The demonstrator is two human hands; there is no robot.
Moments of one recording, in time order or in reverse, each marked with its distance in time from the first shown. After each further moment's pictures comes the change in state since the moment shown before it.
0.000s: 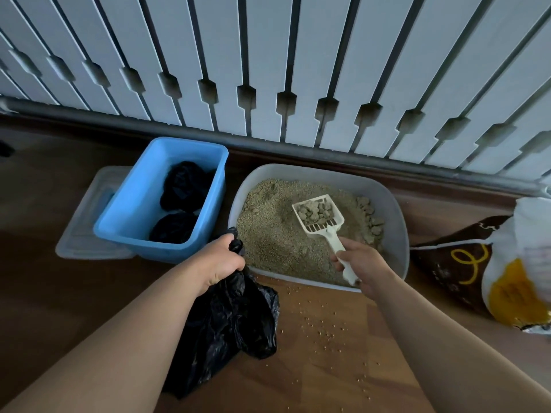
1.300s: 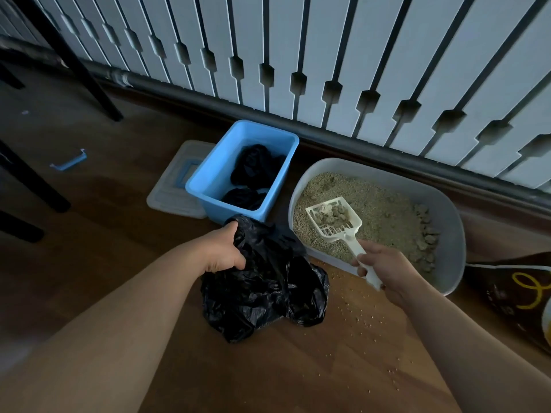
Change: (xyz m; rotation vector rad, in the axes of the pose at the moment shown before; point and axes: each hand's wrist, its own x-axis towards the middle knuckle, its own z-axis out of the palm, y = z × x) left_hand -0.079 -0.066 -0.060 0.137 -0.009 -0.100; right_hand -0.063 -0.003 0.050 -0.227 -0.115 -0.058
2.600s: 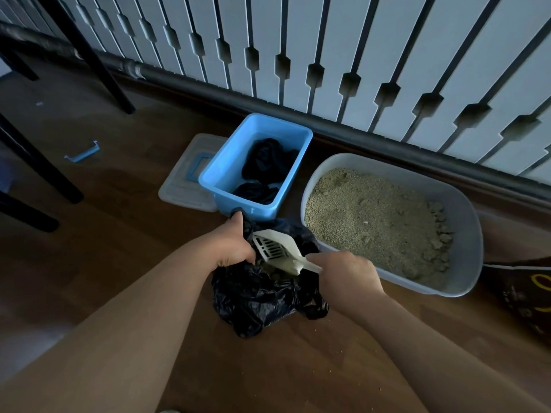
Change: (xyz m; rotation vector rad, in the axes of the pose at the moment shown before) left_hand -0.005 -0.002 0.001 -0.047 0.061 -0.018; right_hand -0.072 -0.022 0.082 -1.345 -0.081 -0.546
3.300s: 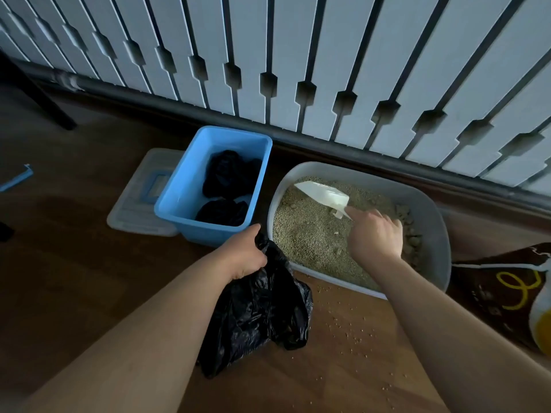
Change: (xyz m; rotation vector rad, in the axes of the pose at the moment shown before) left_hand 0.052 0.064 0.035 -0.067 -0.031 0.147; right_hand 0.069 0.101 -0.029 0.021 0.290 0.459
